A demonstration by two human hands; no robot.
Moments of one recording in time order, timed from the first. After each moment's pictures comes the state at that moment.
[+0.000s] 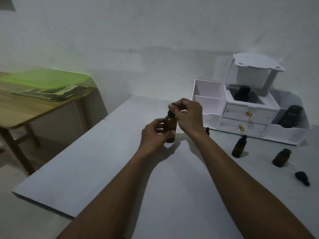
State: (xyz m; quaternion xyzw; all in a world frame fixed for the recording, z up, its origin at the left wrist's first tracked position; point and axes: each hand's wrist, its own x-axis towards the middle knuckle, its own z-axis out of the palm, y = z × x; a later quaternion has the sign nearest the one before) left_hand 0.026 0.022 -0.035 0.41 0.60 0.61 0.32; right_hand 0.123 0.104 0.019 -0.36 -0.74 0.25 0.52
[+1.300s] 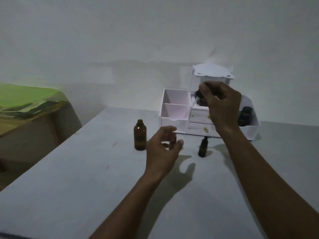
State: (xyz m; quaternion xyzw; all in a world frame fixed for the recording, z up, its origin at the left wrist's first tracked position) left_hand 0.139 0.001 -0.011 0.55 0.53 0.61 0.21; right_hand 0.278 0.088 0.098 -0.32 -0.65 0.16 0.67
